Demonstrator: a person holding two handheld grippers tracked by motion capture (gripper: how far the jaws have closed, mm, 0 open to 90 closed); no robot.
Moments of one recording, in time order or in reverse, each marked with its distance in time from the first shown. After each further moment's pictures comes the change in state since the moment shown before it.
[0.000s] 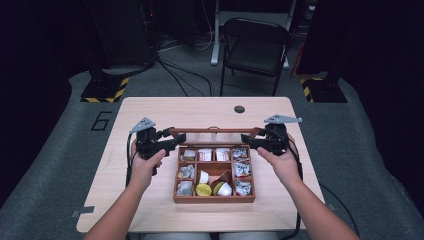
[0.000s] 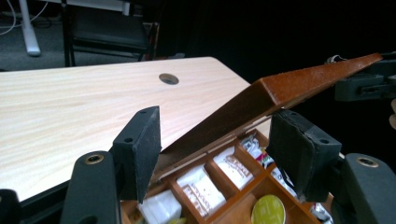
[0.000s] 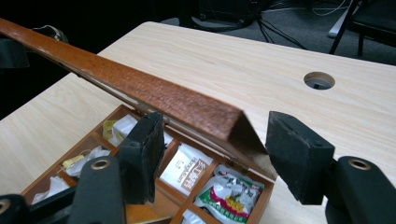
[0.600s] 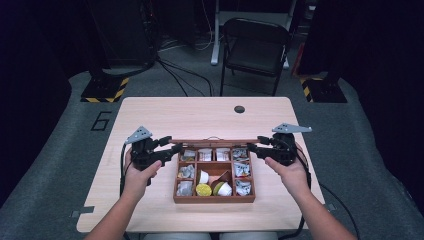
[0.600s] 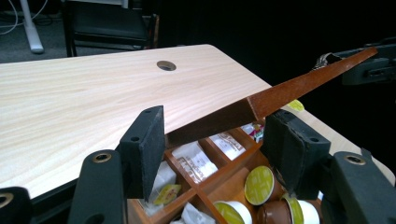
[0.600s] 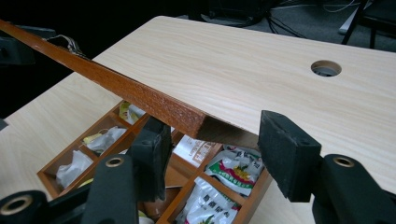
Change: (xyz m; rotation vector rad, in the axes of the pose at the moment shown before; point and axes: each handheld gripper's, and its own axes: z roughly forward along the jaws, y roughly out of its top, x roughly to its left) left arm -0.014 -0.015 -0.024 0.031 0.004 0.044; right arm 0.002 -0.019 -0.025 0.003 0.042 0.002
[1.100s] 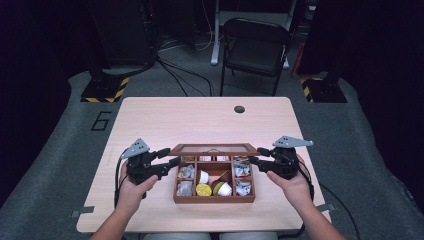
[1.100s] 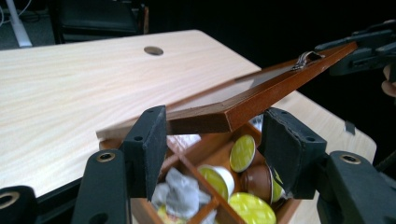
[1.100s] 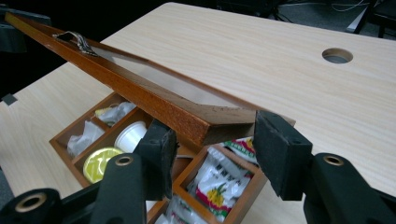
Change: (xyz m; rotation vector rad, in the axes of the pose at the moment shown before) left arm -0.017 -0.025 -0.021 0.033 -0.027 0.043; right arm 0.014 -0.030 -0.013 0.014 0.013 -0.051
